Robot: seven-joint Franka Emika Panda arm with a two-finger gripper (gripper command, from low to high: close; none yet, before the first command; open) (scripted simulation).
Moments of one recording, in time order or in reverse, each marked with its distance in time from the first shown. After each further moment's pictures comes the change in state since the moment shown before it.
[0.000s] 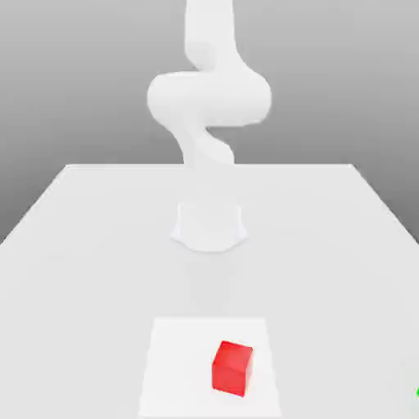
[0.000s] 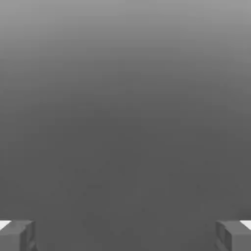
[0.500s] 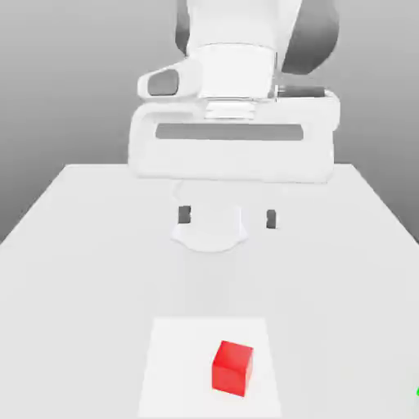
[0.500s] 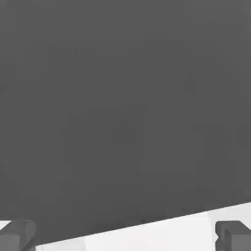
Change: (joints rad) arm -0.052 0.550 0.096 -0.181 -0.025 0.256 0.249
